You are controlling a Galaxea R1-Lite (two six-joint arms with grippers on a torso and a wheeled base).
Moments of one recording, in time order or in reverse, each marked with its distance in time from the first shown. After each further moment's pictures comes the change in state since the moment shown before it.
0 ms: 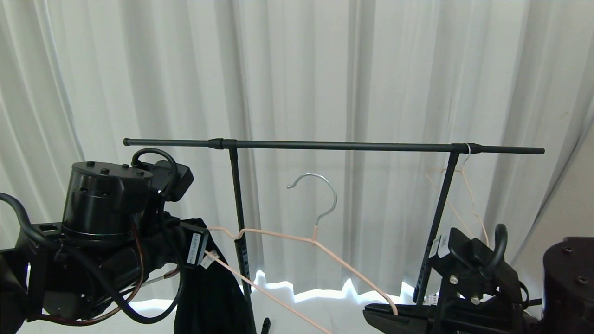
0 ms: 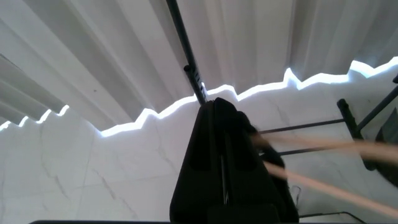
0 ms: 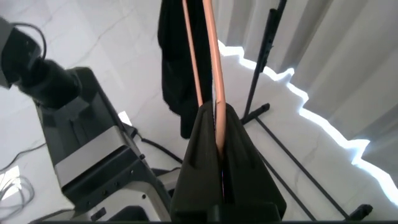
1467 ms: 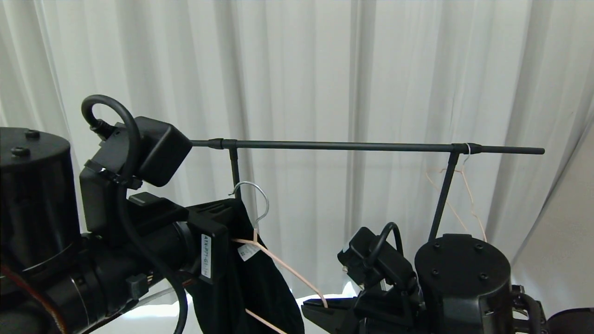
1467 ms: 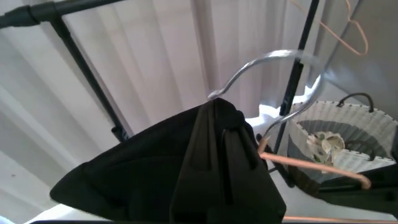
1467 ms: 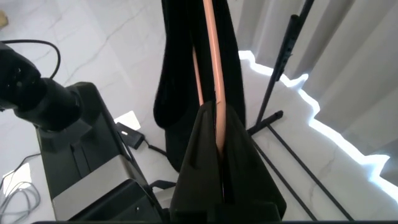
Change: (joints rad) left arm -0.366 -0.149 -0.095 0.000 0.033 -0.069; right arm 0.051 0.285 -0.171 -0.104 -0.001 0.030
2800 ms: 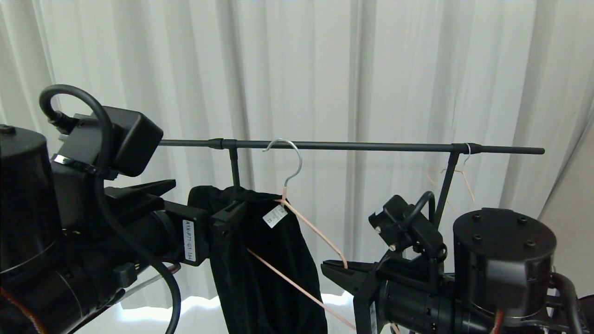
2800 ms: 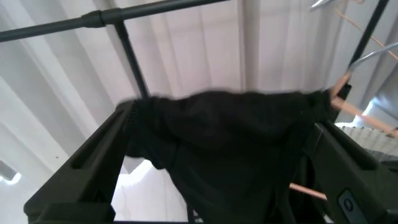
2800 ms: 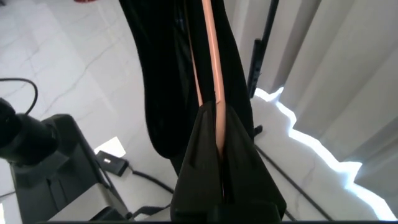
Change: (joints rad) left arm 0.008 -0.022 0.004 -0.004 0.199 -0.002; right arm -0.073 -0.064 0.023 -0.082 -0.061 -0.039
